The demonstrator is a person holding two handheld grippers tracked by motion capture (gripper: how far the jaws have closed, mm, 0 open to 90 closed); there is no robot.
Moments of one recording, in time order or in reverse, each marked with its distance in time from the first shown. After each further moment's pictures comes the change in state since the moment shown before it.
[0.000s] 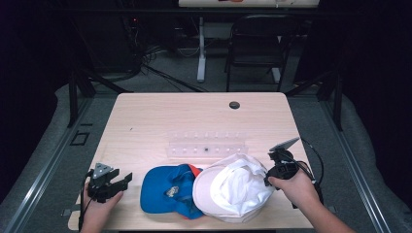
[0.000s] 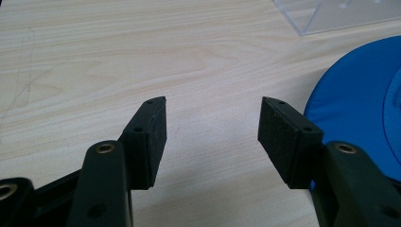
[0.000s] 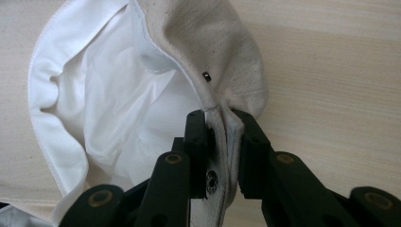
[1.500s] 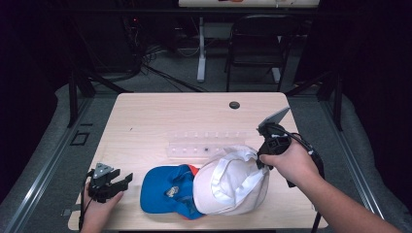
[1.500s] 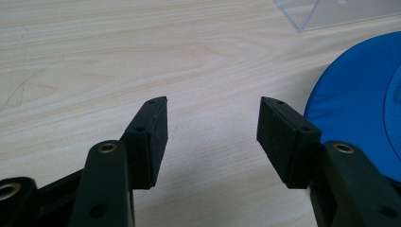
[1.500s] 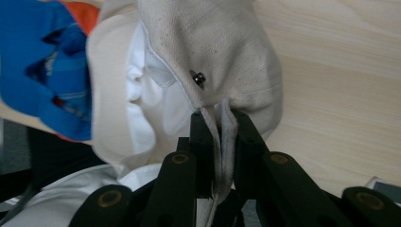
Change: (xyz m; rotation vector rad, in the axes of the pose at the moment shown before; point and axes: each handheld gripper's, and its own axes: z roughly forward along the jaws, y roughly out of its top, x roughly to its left) left arm 0.001 -0.001 0.001 0.012 -0.013 0.007; right arm 0.064 0.034 -0.087 0.050 -0.012 -0.052
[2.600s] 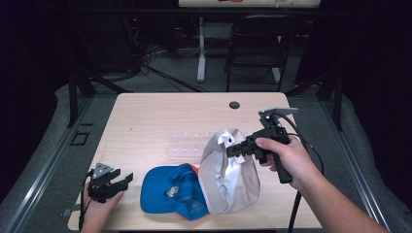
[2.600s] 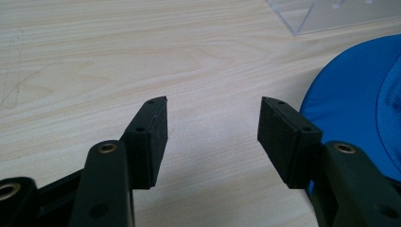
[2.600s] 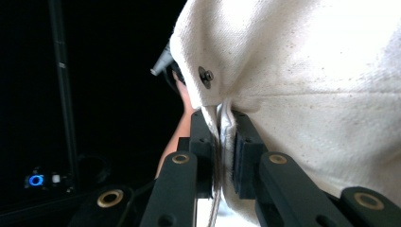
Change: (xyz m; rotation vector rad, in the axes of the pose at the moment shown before) left arm 0.000 0.000 0.000 -0.018 -0.012 -0.008; right arm 0.007 -0.001 -0.028 -0.007 0.856 0.118
